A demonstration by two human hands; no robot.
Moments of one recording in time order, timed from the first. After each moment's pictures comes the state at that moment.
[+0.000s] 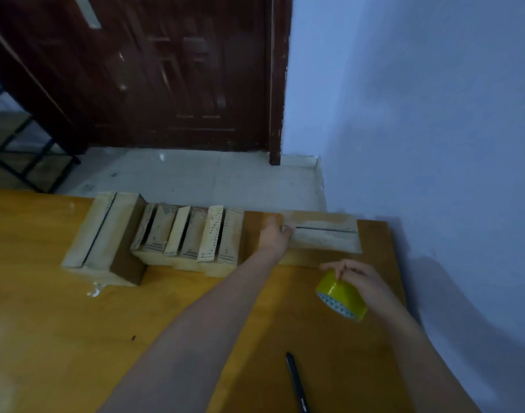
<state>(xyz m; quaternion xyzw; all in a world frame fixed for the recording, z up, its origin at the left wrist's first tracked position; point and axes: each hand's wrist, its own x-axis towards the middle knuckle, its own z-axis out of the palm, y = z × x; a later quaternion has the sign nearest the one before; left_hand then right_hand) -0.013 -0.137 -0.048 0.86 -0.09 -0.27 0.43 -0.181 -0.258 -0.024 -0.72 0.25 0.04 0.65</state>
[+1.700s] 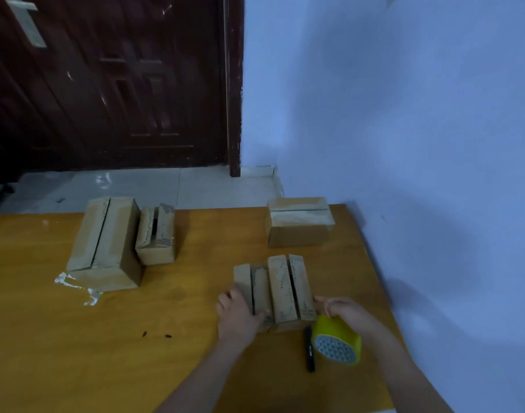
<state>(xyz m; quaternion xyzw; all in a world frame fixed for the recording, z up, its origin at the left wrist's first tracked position) -0.143 0.048 -0.062 0.91 -0.16 -0.30 0.22 -0.279 -0.144 -0.038 -0.69 0.36 0.16 0.61</state>
